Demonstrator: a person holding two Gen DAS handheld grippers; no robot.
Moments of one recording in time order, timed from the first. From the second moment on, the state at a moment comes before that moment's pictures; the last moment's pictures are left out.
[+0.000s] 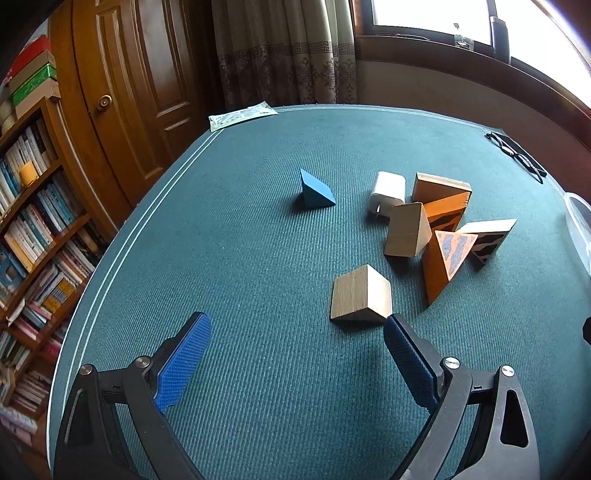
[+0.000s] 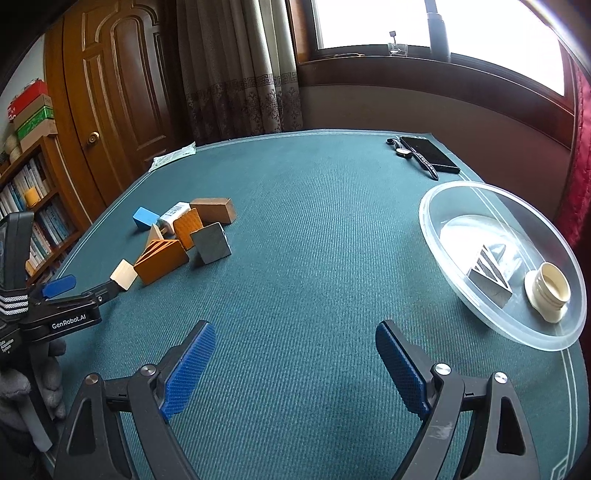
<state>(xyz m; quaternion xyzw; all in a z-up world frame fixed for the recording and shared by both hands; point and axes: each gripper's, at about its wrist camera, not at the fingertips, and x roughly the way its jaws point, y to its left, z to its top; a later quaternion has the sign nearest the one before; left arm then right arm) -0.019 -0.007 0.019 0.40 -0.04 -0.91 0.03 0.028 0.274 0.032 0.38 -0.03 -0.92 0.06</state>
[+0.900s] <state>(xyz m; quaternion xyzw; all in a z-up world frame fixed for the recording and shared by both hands) -0.068 0.000 0.014 0.42 -0.05 -0.91 -0.01 0.025 0.264 0.020 0.40 -0.03 -0.91 0.07</state>
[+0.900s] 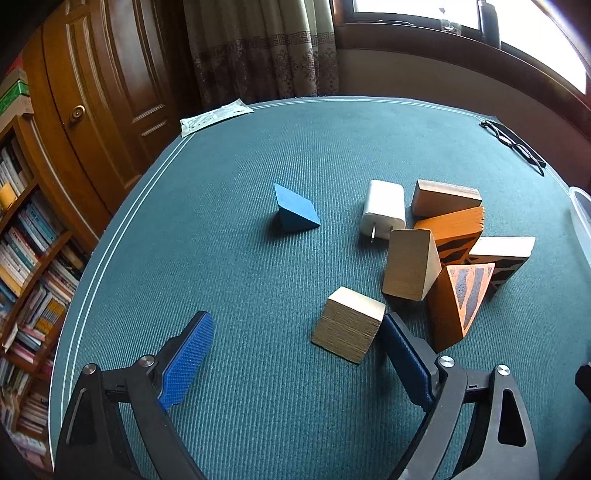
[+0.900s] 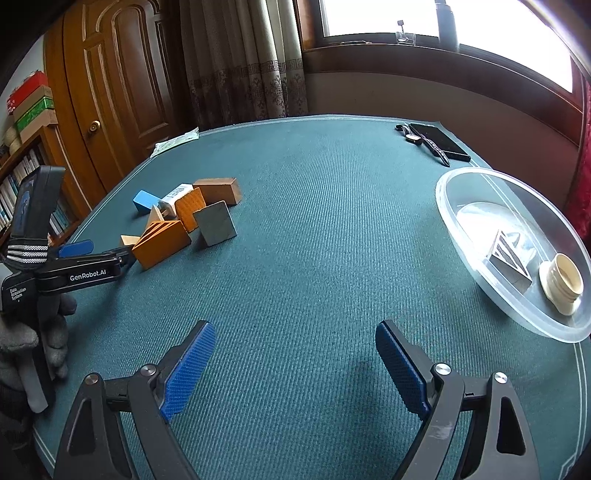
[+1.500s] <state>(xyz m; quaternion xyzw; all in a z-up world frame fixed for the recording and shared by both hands) -0.063 0.004 0.015 0.41 -0.02 -0.91 -0.06 0.004 0.258 0.016 0.43 -0.07 -0.89 0.11</state>
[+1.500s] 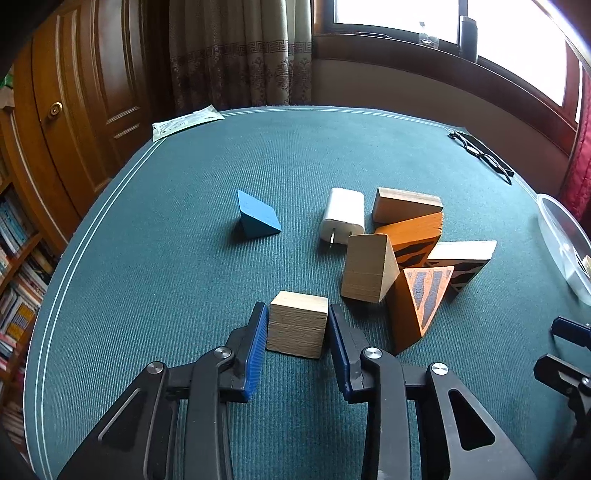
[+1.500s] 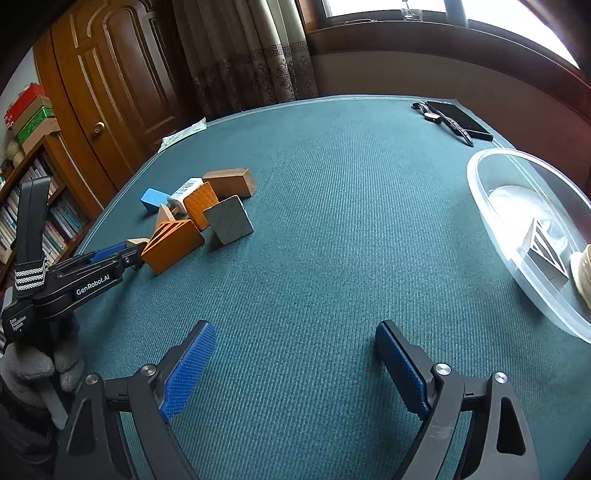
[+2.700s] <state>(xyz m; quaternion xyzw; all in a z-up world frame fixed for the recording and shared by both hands) -0.056 -0.011 0.017 0.40 0.02 -0.91 -0.04 -0.074 0.197 0.020 0.44 -0.01 -0.89 0.14</state>
